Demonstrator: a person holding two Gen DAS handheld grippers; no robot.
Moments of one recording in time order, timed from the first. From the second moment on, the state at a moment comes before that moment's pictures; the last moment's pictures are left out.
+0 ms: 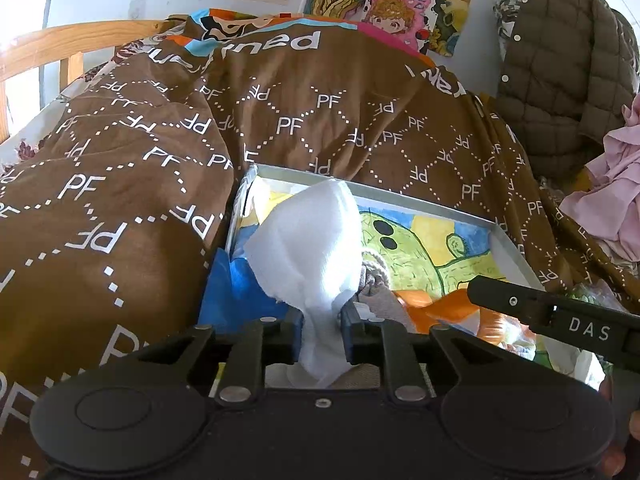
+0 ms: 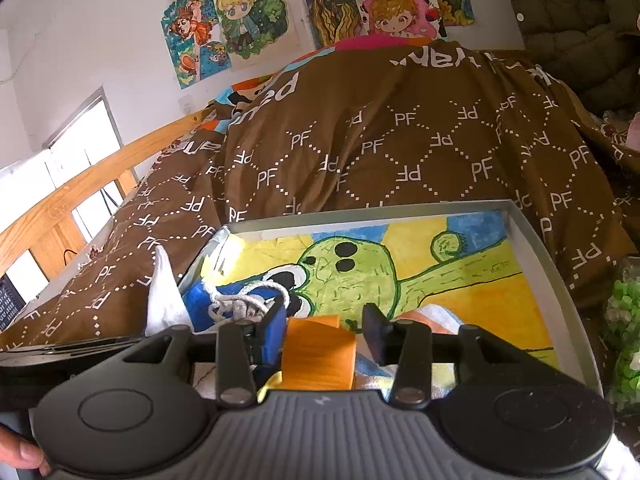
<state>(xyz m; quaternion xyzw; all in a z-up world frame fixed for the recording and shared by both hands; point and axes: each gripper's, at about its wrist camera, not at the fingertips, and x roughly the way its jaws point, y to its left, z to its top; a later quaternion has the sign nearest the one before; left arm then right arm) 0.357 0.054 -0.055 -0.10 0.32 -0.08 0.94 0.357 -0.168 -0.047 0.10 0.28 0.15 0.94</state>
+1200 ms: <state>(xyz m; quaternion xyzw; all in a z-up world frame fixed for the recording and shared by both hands) 0.206 0.041 0.062 -0.12 0.12 -0.05 0.98 0.195 -0.228 0.054 0.08 0.08 0.11 0.99</state>
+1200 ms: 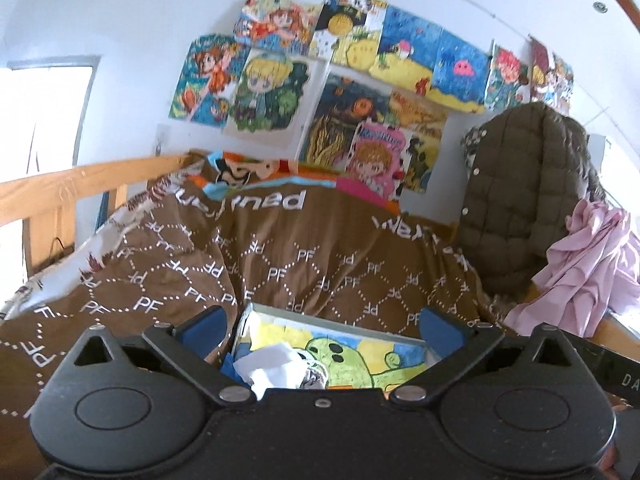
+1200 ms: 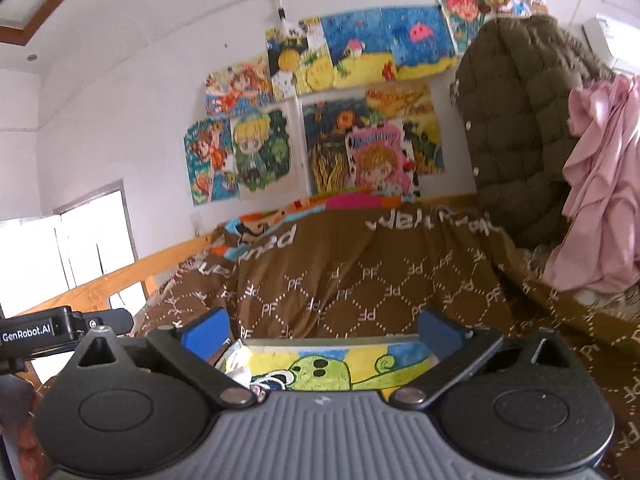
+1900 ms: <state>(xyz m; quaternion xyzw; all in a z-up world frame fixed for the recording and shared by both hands) 0.105 0.012 0.034 -0.11 0.10 -0.05 0.99 0.079 -0.235 0.032 0.00 0.06 0.00 1.00</state>
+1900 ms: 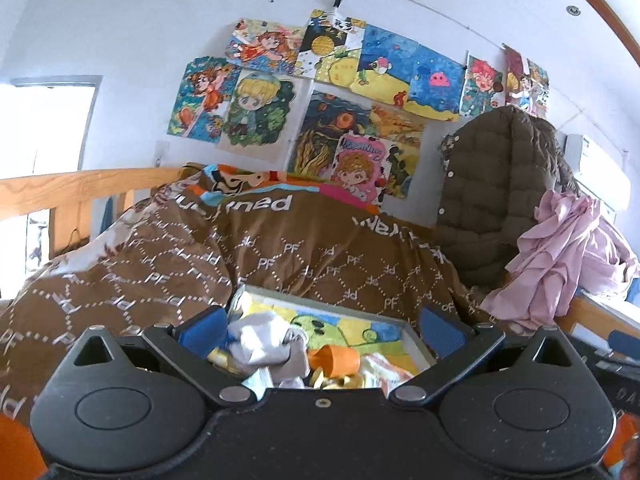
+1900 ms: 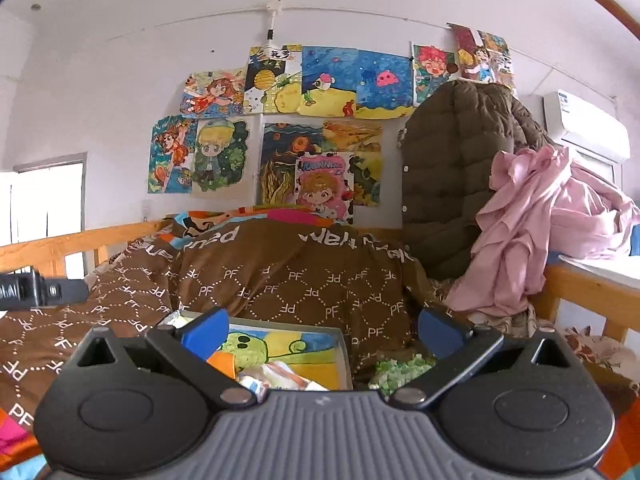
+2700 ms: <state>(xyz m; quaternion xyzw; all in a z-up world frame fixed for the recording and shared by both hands) 0.101 -0.040 -0.027 0.01 0.20 -0.15 0.97 0.101 -0.296 -0.005 0.16 0.28 0.00 0.95</state>
